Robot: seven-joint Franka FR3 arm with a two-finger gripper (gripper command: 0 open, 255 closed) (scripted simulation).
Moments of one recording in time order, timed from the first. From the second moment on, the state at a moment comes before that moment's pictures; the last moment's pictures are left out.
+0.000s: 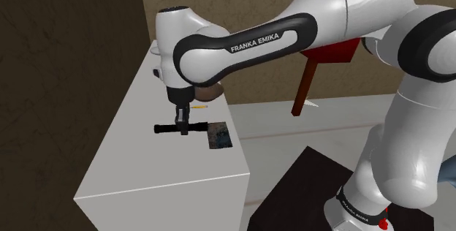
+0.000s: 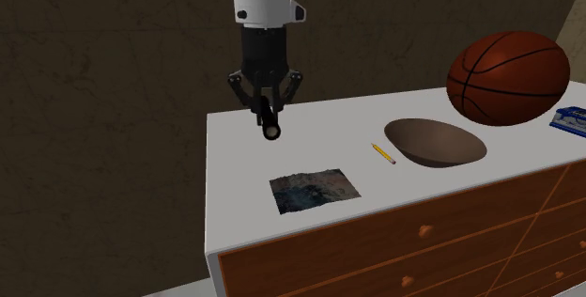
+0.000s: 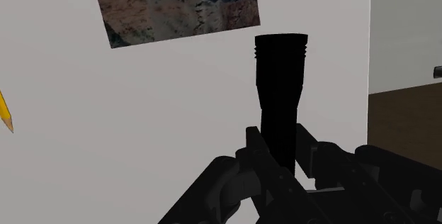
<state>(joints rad) 0.28 0.14 0.30 -1.80 -0.03 1.94 -0.27</state>
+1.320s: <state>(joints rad) 0.12 0.26 0.18 -1.56 -0.03 1.82 -0.55</state>
